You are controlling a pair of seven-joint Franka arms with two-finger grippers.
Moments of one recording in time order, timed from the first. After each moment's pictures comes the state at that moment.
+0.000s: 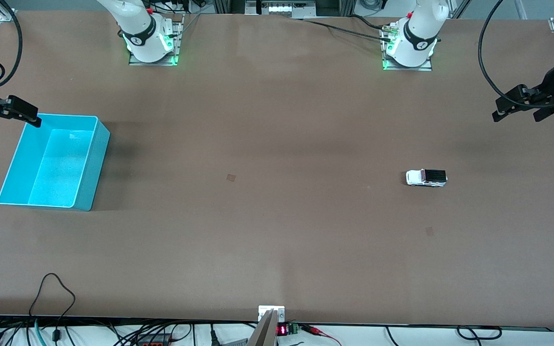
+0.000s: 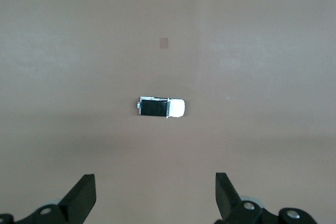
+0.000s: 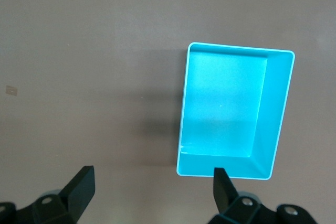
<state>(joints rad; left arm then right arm) 0.02 -0.06 0.00 -1.67 -0.05 1.62 -0.03 -0.07 0.04 0.02 -1.60 -0.05 1.60 -0.07</state>
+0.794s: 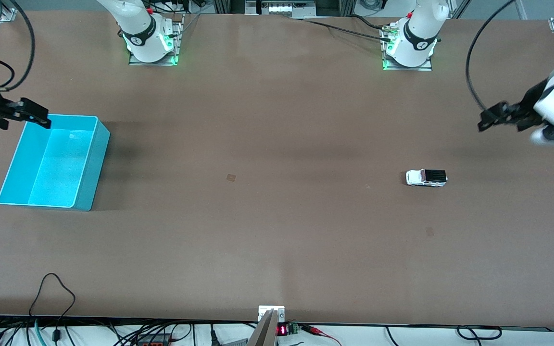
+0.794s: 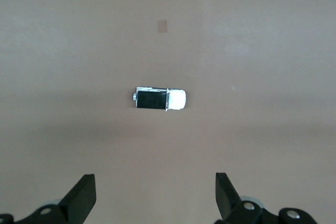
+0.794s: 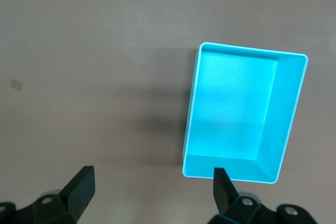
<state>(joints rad) 0.02 0.04 -0.01 -1.72 -0.05 1.67 -0.02 -0.05 0.06 0.04 -1.61 -0.05 1.60 -0.07</state>
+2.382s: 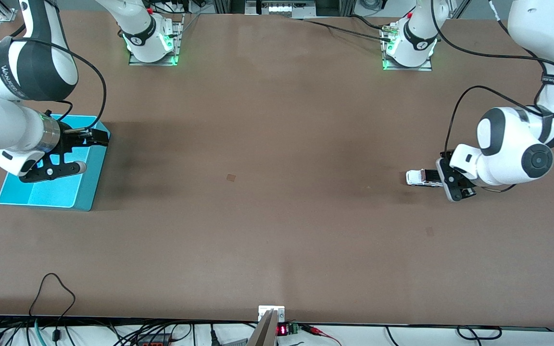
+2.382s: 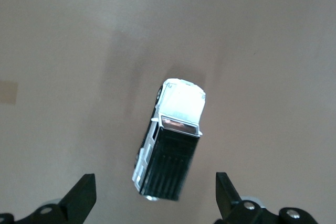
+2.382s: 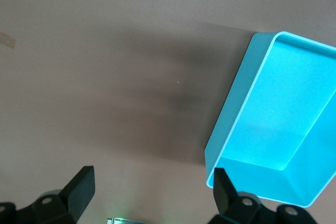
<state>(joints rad) 0.07 0.41 -0.04 -1.96 -0.04 2.18 1.36 0.06 0.24 0.03 -1.62 -0.05 1.60 -0.12</state>
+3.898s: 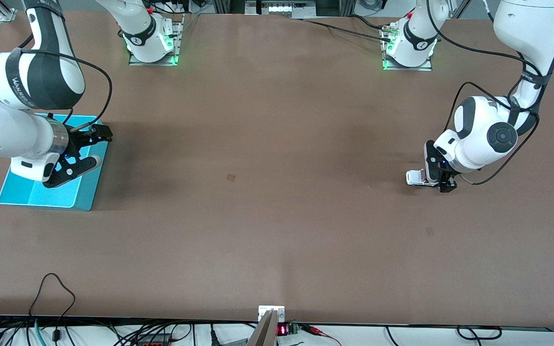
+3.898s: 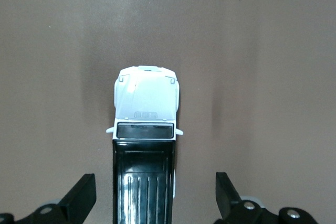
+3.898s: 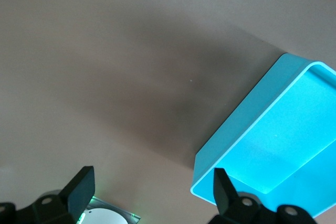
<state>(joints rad) 0.08 0.36 -0.06 -2.22 0.06 2.51 1.52 0.06 0.28 0.03 -1.62 -0.05 1.58 -0.38</state>
